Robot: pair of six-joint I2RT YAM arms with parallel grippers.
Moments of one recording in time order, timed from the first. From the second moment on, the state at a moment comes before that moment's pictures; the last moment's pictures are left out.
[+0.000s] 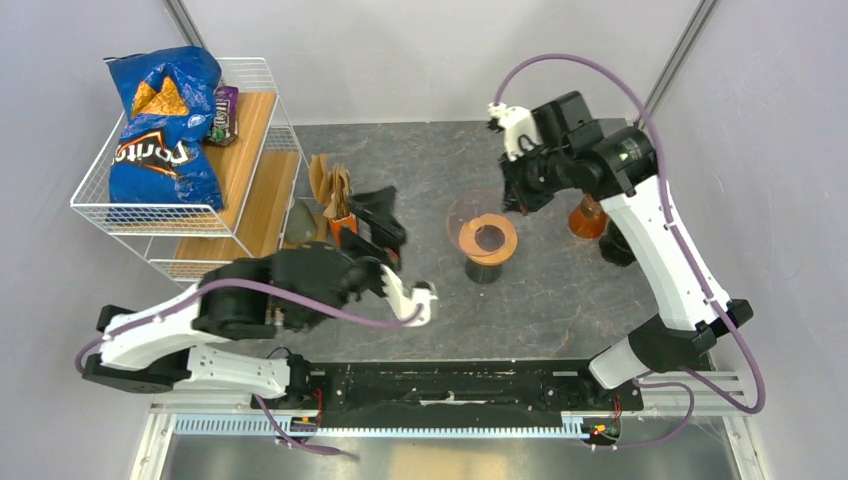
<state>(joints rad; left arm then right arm) -1.47 1.06 1.49 -0.83 -0.67 1.22 0.60 1.52 2.01 -1.34 -0.20 -0.06</state>
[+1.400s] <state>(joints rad) -0.69 1.34 1.52 -0.81 0.47 -0.36 0.22 1.73 1.90 -1.41 -0.51 -0.06</state>
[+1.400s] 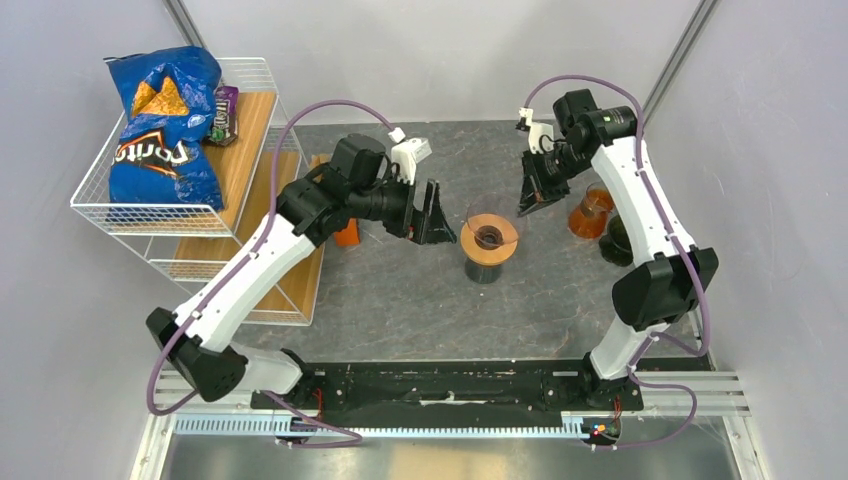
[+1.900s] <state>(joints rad) -0.62 1.49 1.48 -0.65 0.60 -0.52 0.19 1.77 1.90 -1.40 -0.55 -0.07</state>
